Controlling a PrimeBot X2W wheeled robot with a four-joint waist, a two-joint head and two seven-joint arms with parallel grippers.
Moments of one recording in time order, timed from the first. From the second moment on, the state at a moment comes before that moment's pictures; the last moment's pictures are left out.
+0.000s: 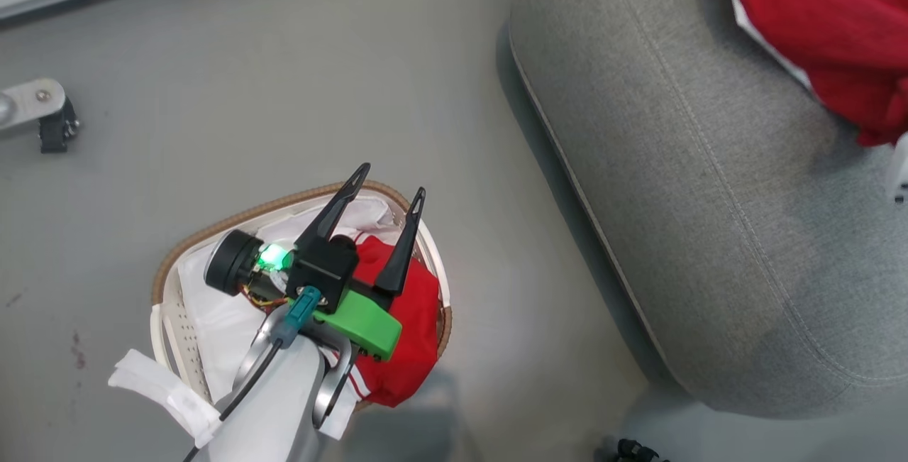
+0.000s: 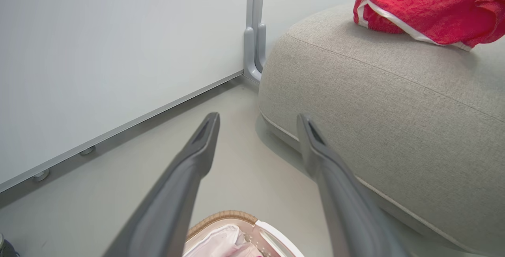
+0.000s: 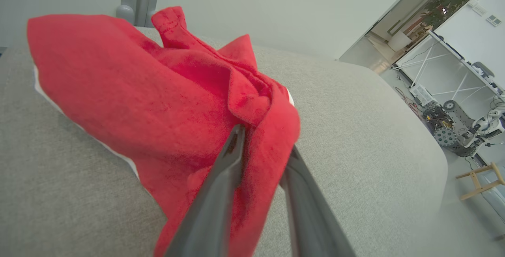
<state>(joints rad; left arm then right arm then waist) -0.41 0.11 -0.45 0.35 -0.10 -0.13 -0.26 -0.80 -0.30 -0.43 0.82 -0.32 0.13 -0.26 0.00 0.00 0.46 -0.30</state>
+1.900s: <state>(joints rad) -0.24 0.05 -0.06 0.59 -0.21 -0.11 -0.26 -0.39 -0.05 0.07 0.43 0.09 0.13 -0.26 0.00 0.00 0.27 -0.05</state>
